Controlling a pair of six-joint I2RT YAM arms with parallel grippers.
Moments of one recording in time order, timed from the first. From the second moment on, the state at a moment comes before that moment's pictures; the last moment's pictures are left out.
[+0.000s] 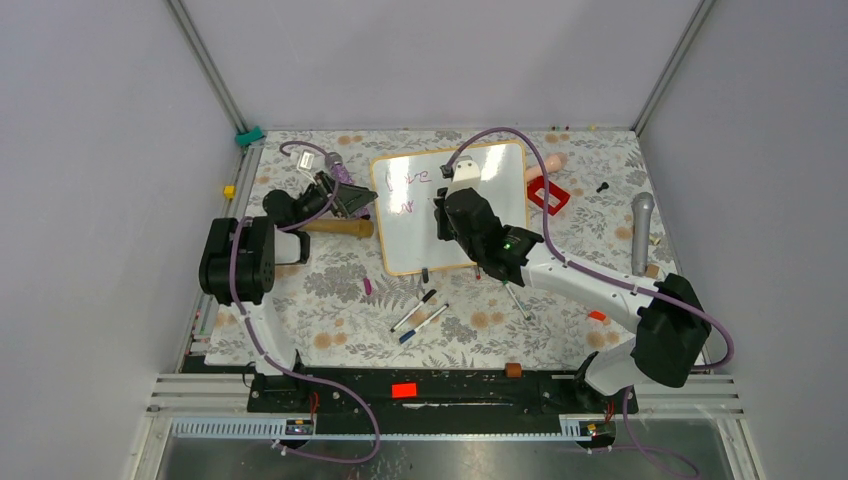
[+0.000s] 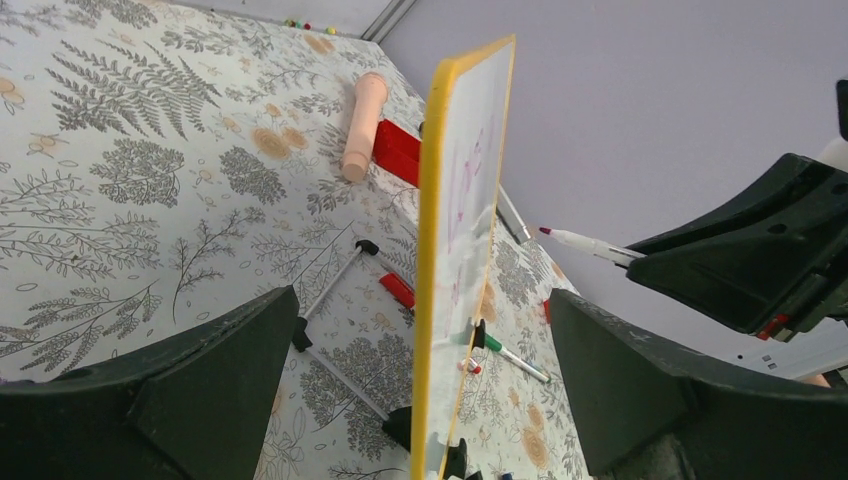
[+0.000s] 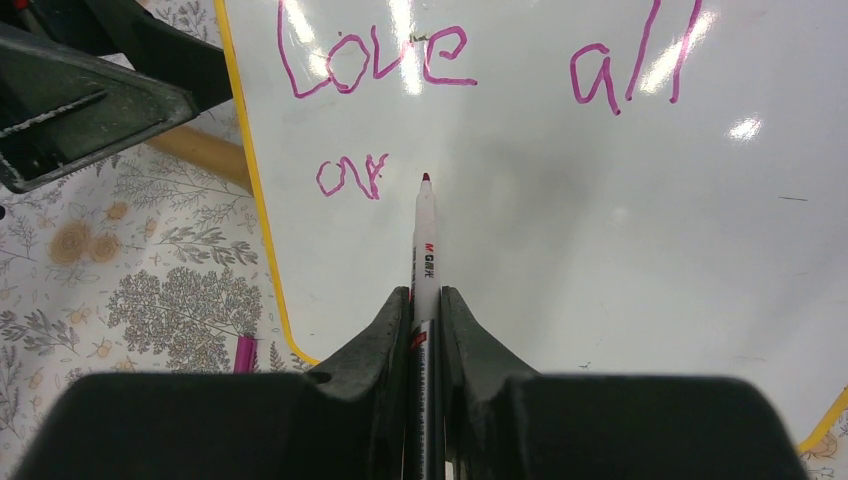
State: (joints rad) left arm 0.05 1.89 0.75 1.41 1.02 -0.99; right arm 0.89 1.47 1.12 -0.09 0.45 0.36
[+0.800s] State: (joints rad) left arm -0.04 1.98 0.81 1.41 1.04 -0.81; right arm 0.89 1.47 1.12 -0.09 0.45 0.36
